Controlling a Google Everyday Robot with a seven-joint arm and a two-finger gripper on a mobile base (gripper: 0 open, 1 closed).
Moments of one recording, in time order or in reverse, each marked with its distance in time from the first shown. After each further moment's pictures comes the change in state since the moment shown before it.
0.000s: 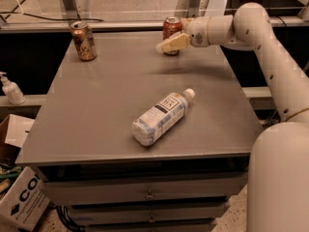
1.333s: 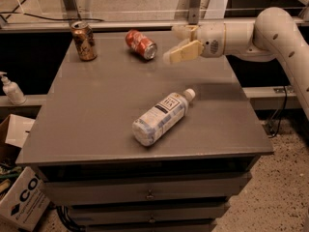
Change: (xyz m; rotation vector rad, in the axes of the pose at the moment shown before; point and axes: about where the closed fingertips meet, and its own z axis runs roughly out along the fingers) arm -0.037 0.125 -0.064 -0.298 -0.128 0.081
